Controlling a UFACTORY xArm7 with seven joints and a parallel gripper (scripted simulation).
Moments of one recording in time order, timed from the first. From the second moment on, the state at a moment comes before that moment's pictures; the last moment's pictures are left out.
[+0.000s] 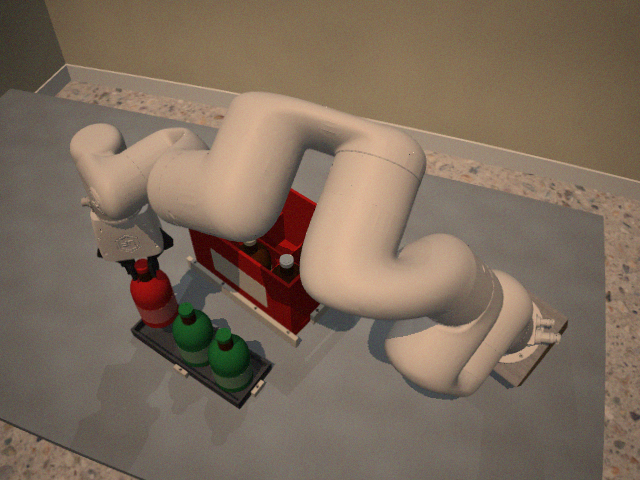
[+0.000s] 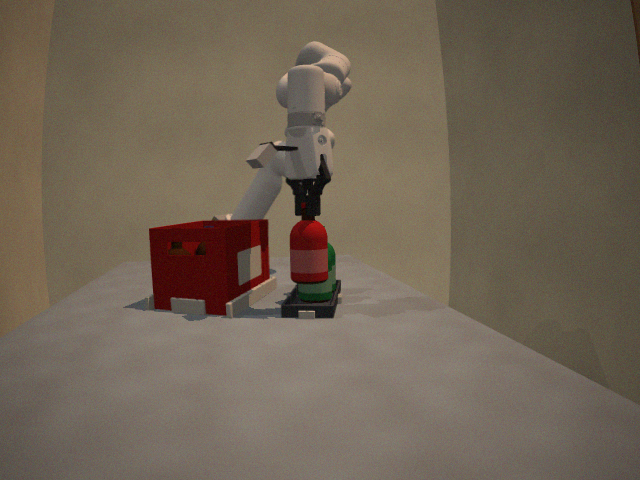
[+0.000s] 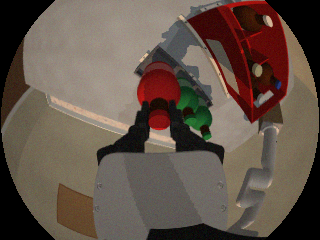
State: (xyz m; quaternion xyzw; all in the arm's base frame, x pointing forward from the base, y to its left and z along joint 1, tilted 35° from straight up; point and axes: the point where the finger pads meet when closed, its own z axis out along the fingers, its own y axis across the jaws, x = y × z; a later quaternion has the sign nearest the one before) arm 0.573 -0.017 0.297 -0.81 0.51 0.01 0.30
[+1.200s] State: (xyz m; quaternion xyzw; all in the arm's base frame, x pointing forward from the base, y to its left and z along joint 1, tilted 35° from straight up) arm 0.567 -0.028 0.315 -0.81 0.51 0.01 0.30
